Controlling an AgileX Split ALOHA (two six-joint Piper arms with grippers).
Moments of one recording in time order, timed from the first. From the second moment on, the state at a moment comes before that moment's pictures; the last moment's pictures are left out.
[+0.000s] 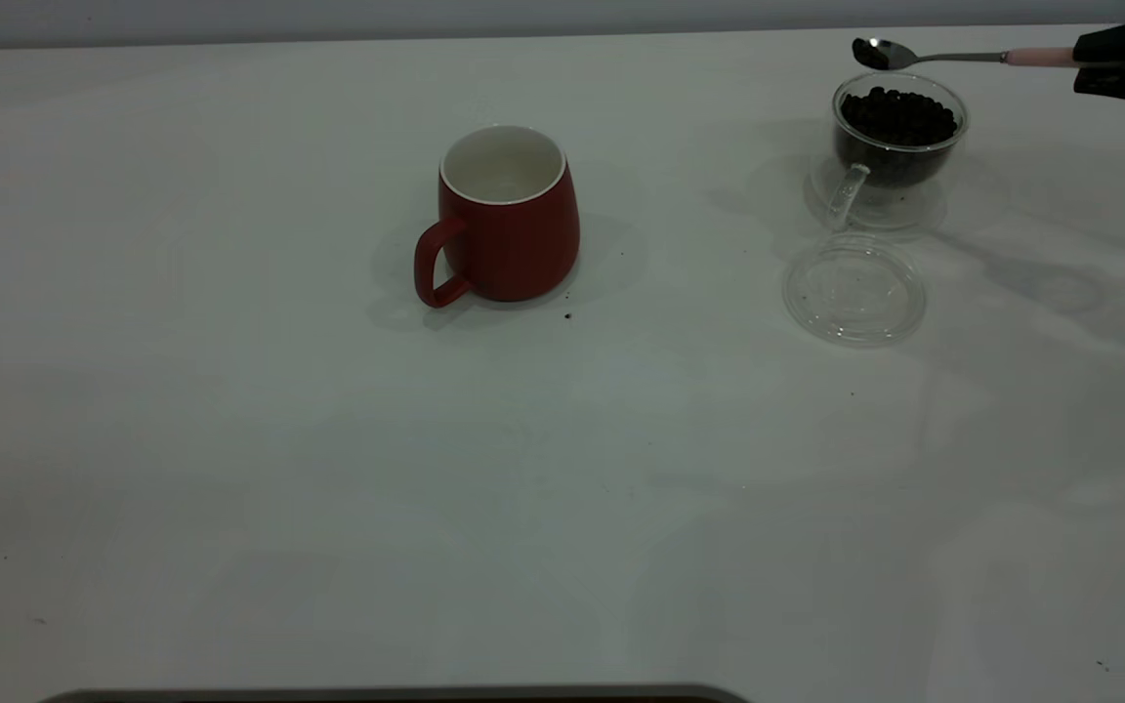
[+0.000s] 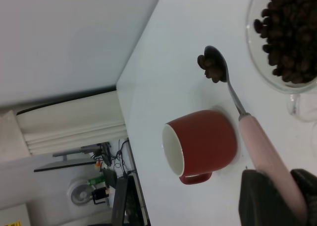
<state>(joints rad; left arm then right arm) -0.01 -0.02 -0.49 0.02 1.13 -0.04 -0.43 2.29 -1.09 1.53 1.14 -1.07</state>
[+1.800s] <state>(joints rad) -0.01 -0.02 -0.49 0.02 1.13 -0.04 0.10 2.29 -1.09 1.78 0.92 -1.27</state>
